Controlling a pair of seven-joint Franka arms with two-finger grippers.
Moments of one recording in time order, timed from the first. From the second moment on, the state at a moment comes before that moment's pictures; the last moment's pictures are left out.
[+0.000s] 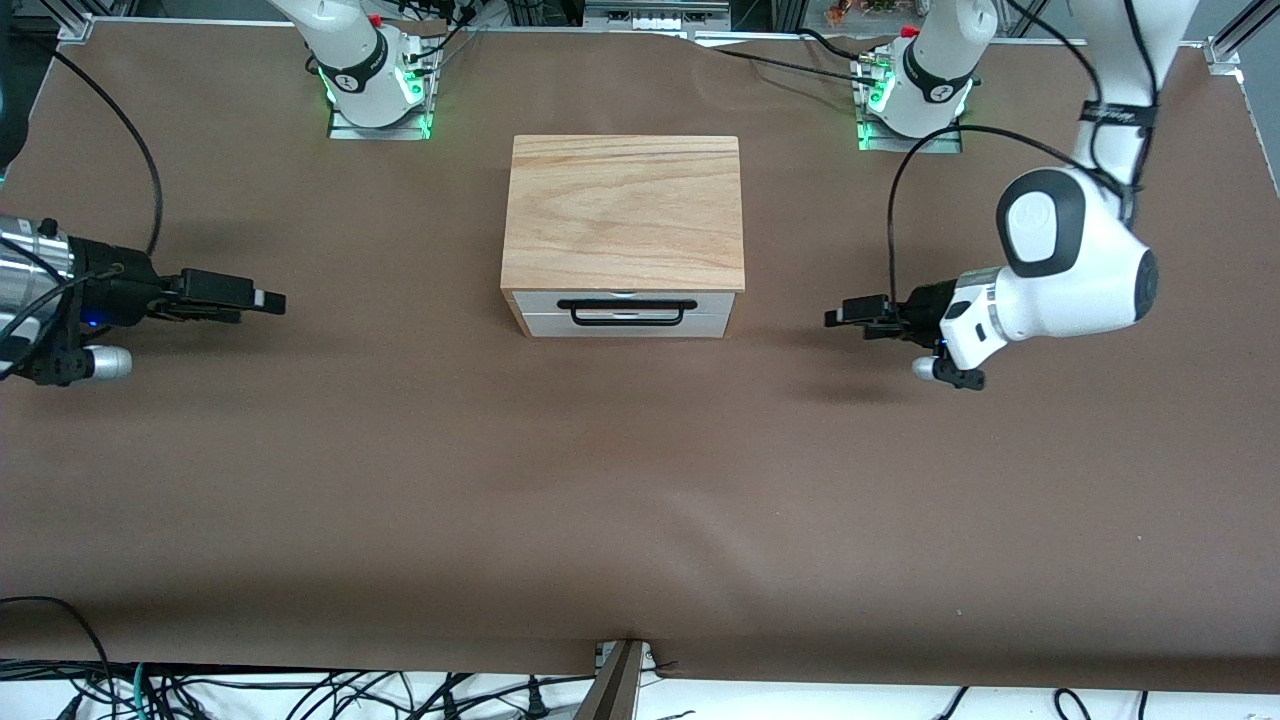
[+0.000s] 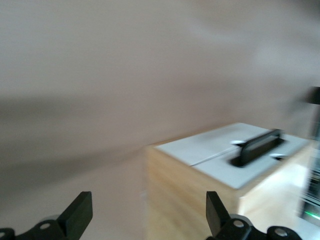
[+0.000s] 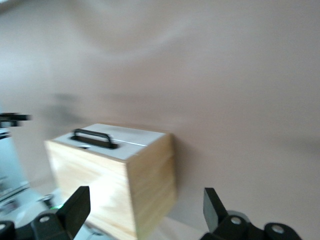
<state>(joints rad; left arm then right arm) -0.14 0.29 -0.01 -2.02 -0.94 2.03 0.44 -0.02 0.32 -0.04 -1.45 0.64 1.52 -0.09</state>
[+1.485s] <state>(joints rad) -0.16 0.74 -0.20 -1.92 -1.78 1.72 1.18 0.11 0.65 -0.02 -1.65 1.46 1.60 -0.78</state>
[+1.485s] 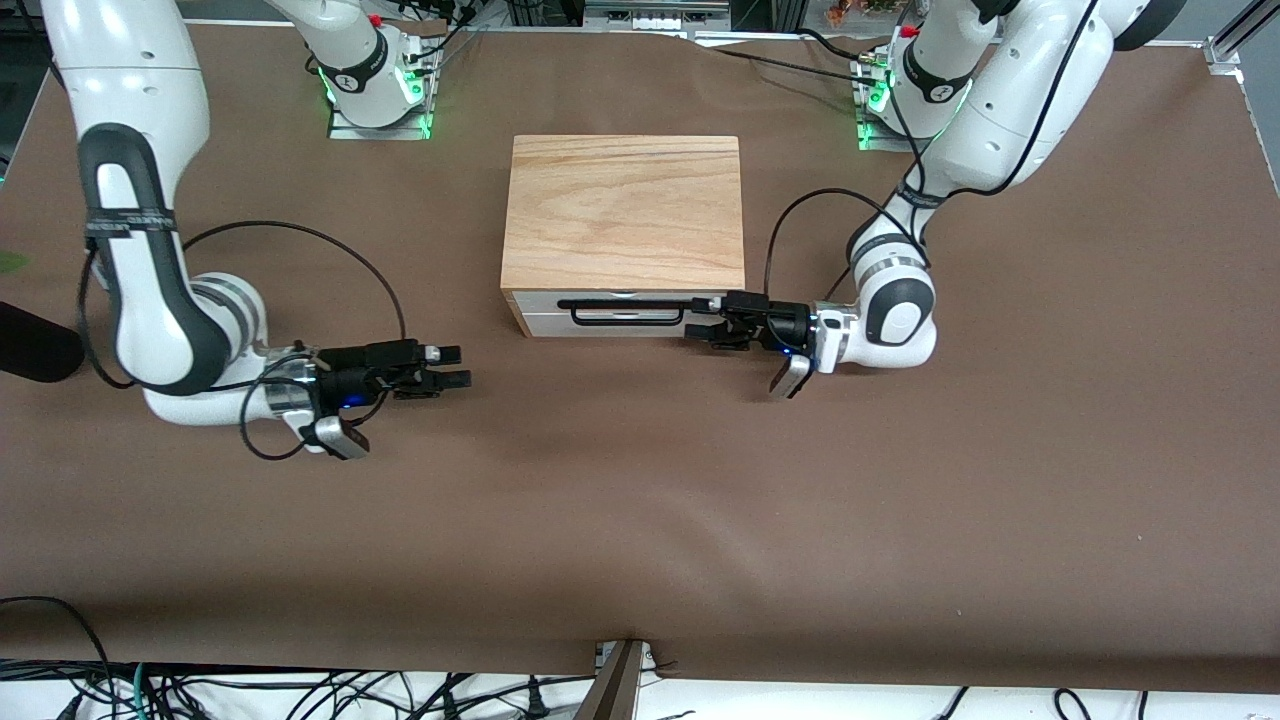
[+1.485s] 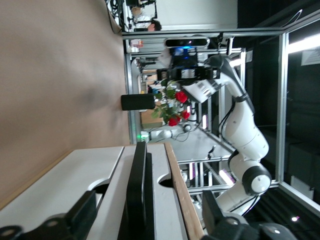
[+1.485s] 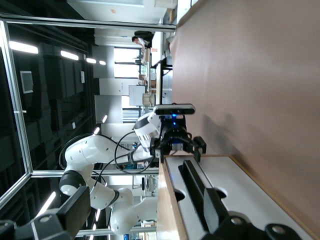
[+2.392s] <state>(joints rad) -0.17 0.74 -0.24 -1.90 -1.80 1.88 1.14 0.28 0.71 -0.02 -1.76 1.66 1.69 -1.02</state>
